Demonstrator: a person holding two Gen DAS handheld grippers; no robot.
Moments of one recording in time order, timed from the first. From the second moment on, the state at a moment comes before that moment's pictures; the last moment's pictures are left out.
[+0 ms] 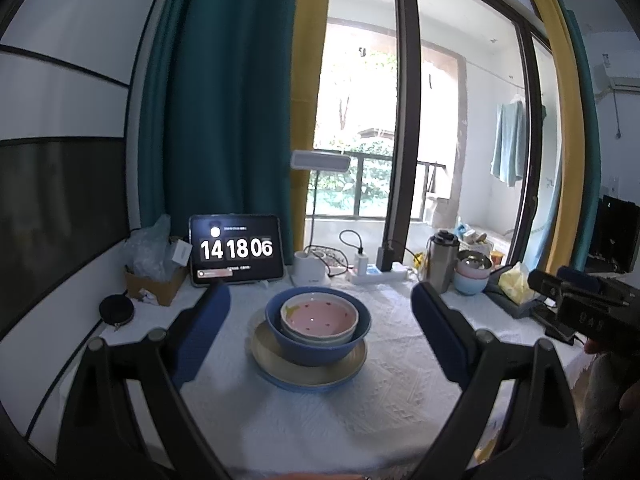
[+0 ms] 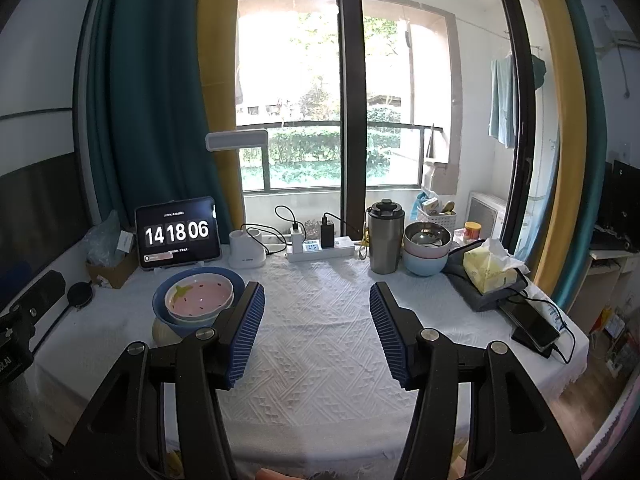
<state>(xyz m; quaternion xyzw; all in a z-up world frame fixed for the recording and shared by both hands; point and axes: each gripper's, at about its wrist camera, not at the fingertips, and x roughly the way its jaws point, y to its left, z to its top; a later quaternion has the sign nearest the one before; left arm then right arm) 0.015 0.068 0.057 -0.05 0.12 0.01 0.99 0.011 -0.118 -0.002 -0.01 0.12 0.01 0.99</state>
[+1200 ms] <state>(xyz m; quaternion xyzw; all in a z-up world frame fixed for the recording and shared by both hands) 0.018 0.065 0.051 -0.04 0.13 0.01 0.99 0.012 -0.116 -0.007 -0.01 0.13 0.01 0.99</state>
